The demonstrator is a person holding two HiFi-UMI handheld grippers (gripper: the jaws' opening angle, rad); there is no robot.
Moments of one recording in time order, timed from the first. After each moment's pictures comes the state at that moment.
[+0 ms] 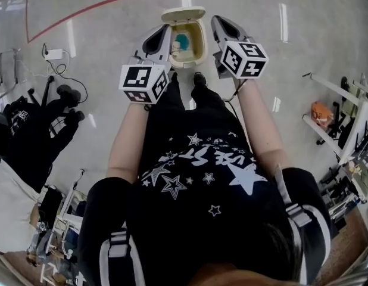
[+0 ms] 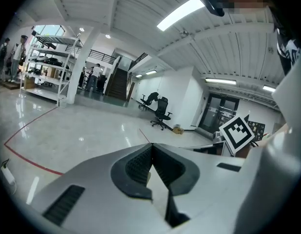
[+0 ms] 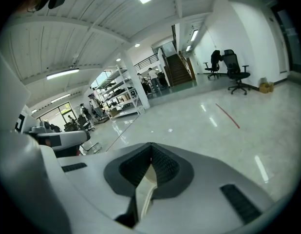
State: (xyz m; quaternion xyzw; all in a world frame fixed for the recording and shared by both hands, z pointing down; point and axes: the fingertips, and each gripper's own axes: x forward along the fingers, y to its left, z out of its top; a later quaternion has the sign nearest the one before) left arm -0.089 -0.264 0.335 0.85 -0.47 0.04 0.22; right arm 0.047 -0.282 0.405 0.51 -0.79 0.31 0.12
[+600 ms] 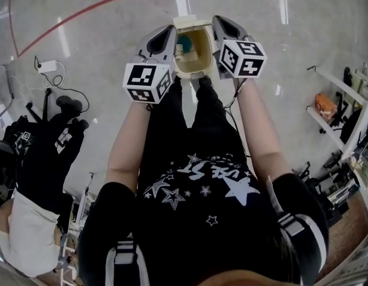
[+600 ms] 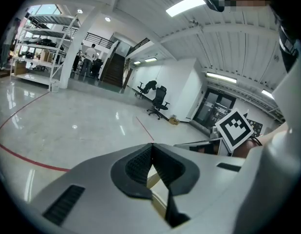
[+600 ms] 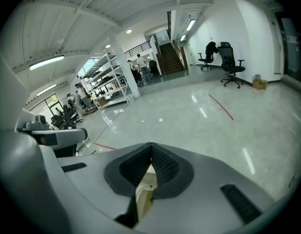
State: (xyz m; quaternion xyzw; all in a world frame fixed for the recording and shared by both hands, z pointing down) left arm -0.095 -0.350 0.436 0.86 -0.42 0.08 0.28; right arm 0.033 -0.354 0.502 0.54 -0.75 0.34 0.19
